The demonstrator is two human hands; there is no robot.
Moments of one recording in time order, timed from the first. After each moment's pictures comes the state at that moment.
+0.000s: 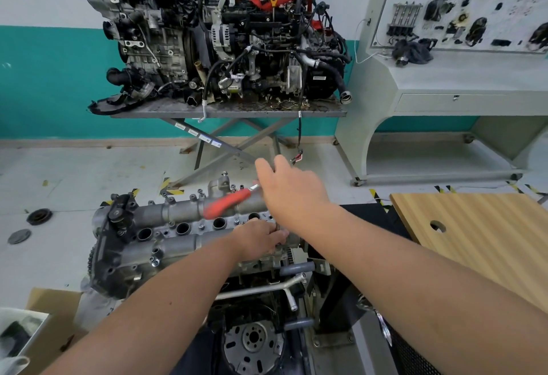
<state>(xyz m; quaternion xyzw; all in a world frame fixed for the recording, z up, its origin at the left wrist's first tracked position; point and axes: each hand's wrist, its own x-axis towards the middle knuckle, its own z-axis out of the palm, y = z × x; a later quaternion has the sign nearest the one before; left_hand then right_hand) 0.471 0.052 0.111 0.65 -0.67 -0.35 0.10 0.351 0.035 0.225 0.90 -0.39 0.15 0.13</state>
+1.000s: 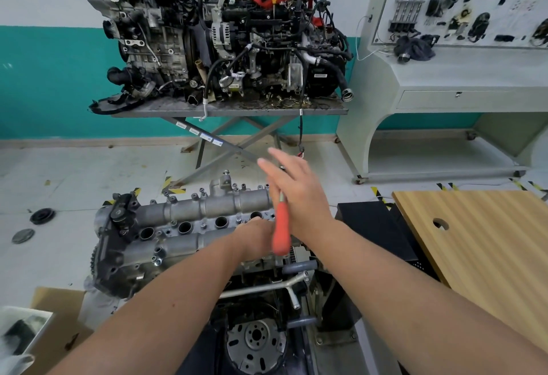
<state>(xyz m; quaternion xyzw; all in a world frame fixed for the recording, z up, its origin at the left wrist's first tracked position) 0.470 0.053 0.113 0.64 -0.70 -0.30 0.09 0.342 0.037 0.198 0.84 -0.29 0.45 -0.03</state>
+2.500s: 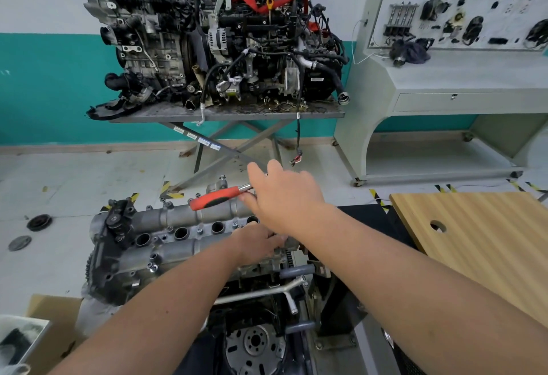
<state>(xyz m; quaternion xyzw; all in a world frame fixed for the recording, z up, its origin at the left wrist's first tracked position) 0.471 0.051 0.111 0.66 -0.66 -0.35 0.07 0.358 0.040 0.235 0.90 -0.41 0.13 0.09</state>
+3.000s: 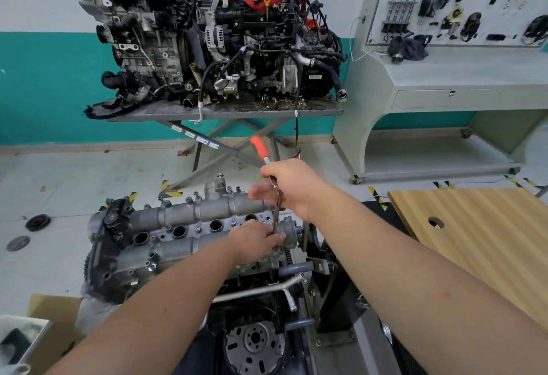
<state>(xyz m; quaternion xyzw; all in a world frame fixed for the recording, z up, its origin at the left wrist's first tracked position) 0.470 0.052 0.113 0.67 -0.66 -0.32 0.07 0.350 0.027 0.251 0.54 -0.45 0.26 -0.66</state>
